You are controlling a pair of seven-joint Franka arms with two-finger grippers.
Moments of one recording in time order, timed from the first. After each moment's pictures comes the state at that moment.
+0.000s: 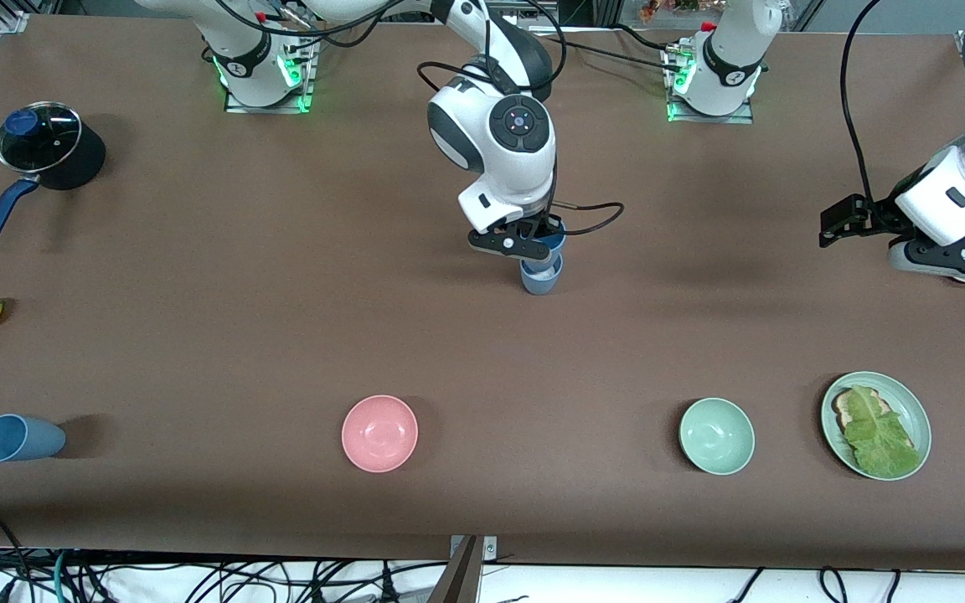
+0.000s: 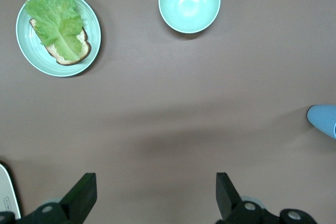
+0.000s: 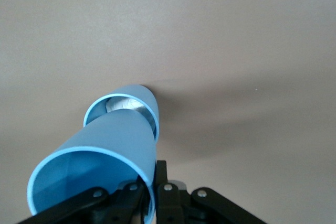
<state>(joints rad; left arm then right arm) 0.03 0.06 -0.06 -1.68 0.00 1.69 0.09 0.94 0.76 -0.08 -1.18 0.14 1.95 1.06</state>
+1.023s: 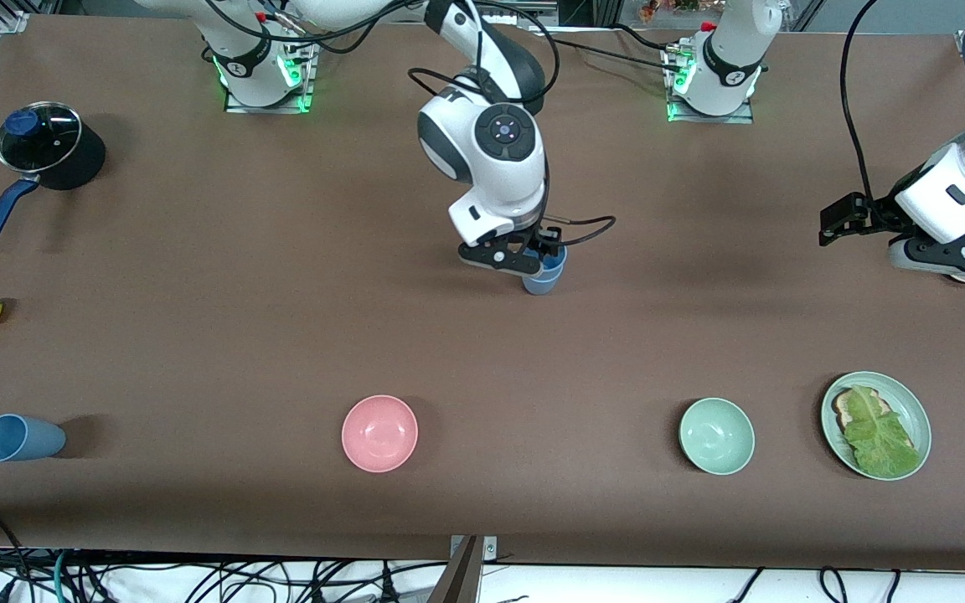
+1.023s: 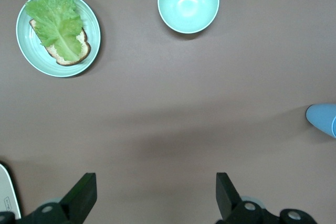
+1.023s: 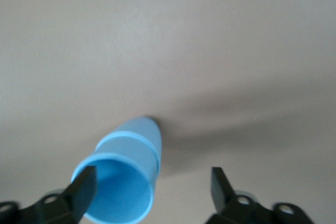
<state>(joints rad) 0.03 0.05 -0.06 -1.68 0.00 1.69 0.09 0.89 0.76 -0.11 -1.16 0.14 1.98 1.02</state>
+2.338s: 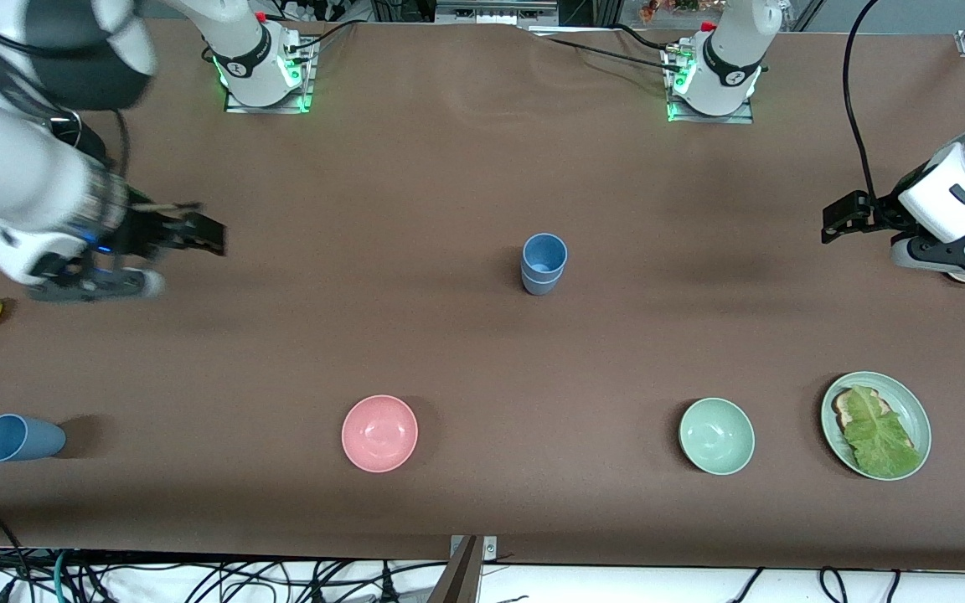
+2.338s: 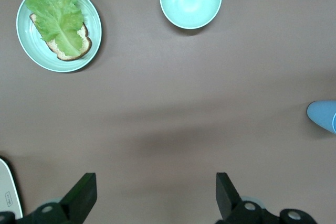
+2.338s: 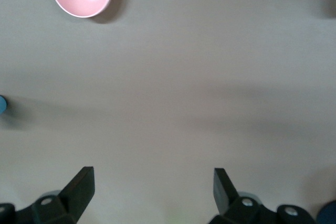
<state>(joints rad) 0.03 0.05 -0.05 -1.68 0.00 1.67 0.09 0.38 0.23 -0.28 -1.38 0.13 1.50 0.05</state>
